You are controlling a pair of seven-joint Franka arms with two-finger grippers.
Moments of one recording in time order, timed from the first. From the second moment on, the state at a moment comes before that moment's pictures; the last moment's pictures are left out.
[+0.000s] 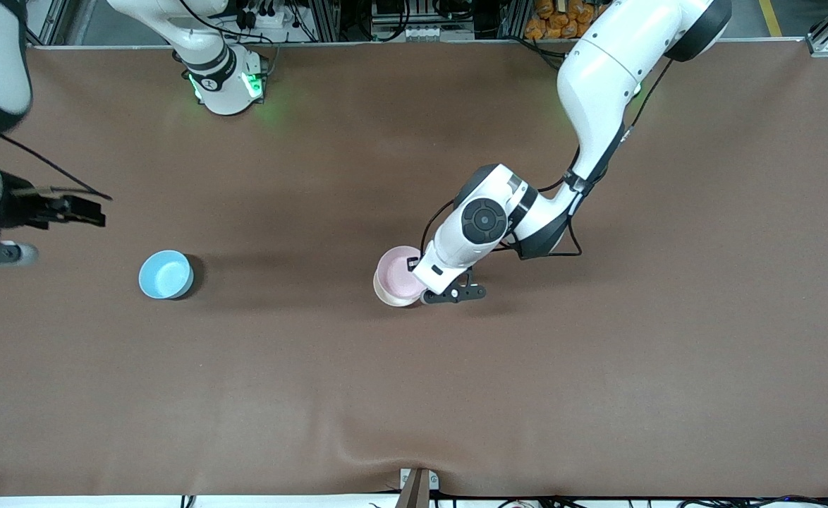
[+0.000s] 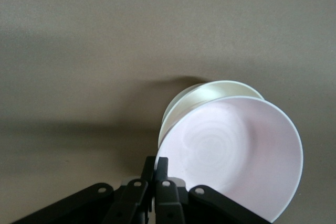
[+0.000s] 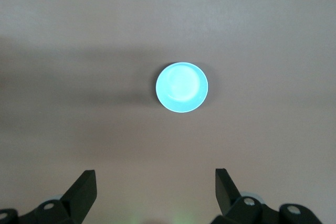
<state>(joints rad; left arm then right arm) -0.44 0.78 -0.32 -1.45 -0.03 2.29 -0.78 -0.02 0.20 -0.03 -1.55 -0.01 1.53 -0.08</state>
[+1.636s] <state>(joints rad) -0.21 0.37 -0.26 -1.37 0.06 1.76 -0.73 -0.22 0.55 -0.03 -1.80 0.14 2.05 -0.50</state>
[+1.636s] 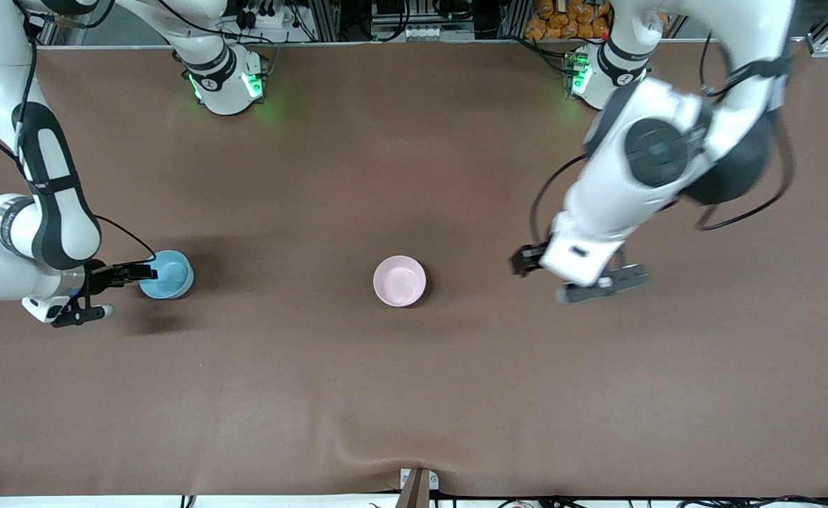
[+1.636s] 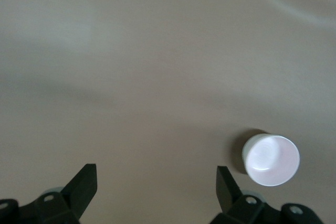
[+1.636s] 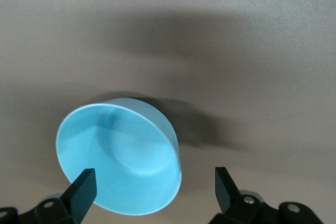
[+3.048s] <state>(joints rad) 0.09 0.04 -0.26 -1.46 0.03 1.52 -0.32 -0.24 0.55 -0.03 -1.84 0.16 2.12 -0.54</state>
